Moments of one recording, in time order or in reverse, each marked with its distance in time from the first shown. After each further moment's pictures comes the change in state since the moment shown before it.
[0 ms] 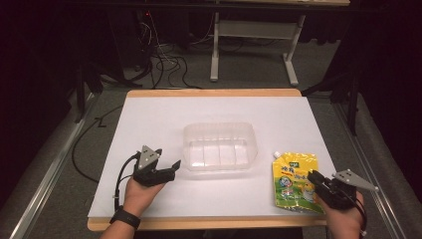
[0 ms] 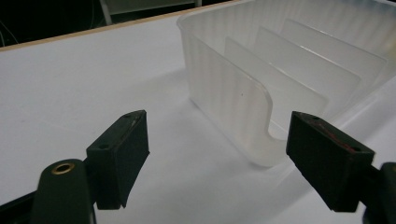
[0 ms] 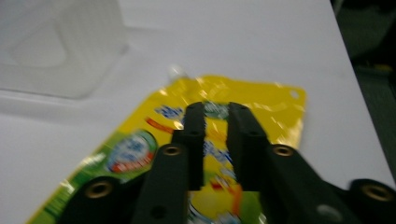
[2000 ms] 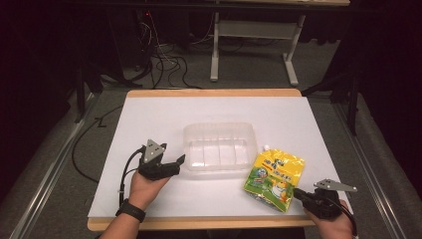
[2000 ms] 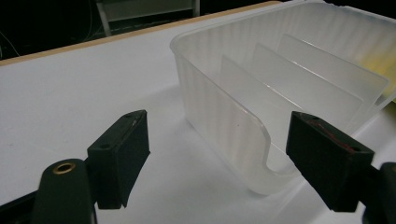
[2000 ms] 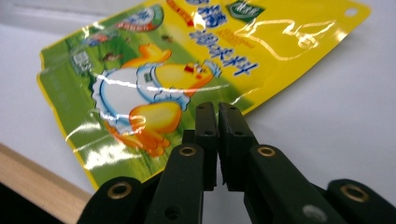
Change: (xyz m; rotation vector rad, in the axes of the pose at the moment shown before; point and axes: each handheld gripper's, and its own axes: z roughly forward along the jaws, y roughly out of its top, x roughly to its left) left arm -0.001 0.011 0.011 -0.019 -0.003 0.011; right arm 0.029 -0.019 0.013 0.205 0.177 -0.036
